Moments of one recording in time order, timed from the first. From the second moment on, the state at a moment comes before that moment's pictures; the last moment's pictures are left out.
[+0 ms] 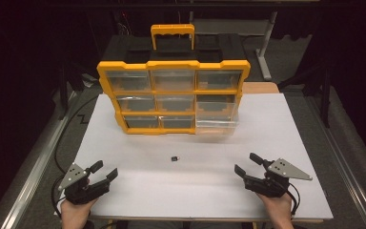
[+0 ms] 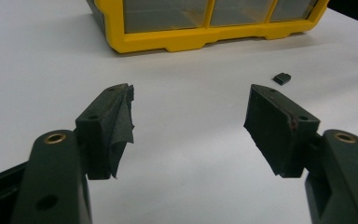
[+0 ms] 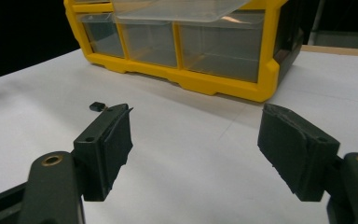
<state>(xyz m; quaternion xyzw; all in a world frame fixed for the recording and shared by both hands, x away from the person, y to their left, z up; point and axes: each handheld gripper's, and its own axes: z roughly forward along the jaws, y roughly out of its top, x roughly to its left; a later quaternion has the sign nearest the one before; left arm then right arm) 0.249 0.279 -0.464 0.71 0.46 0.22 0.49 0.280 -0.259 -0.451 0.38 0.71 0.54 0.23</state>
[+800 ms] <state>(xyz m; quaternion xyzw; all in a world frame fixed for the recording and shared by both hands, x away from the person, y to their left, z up) 0.249 0.279 -0.464 0.71 0.46 0.22 0.49 0.296 -0.205 -0.451 0.34 0.74 0.55 0.21</state>
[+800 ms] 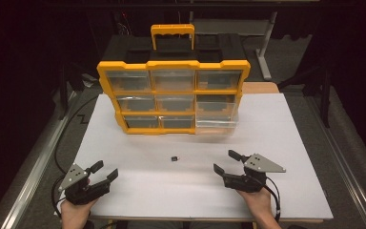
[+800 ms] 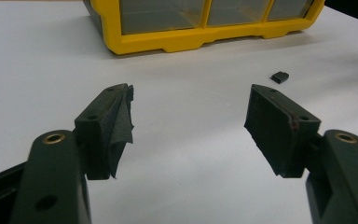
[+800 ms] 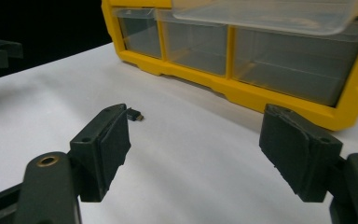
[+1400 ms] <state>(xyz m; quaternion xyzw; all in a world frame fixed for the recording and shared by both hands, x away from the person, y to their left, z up) 0.250 0.278 -0.466 0.71 0.46 0.21 0.49 0.319 -0.153 -0.449 0.31 0.76 0.54 0.18</state>
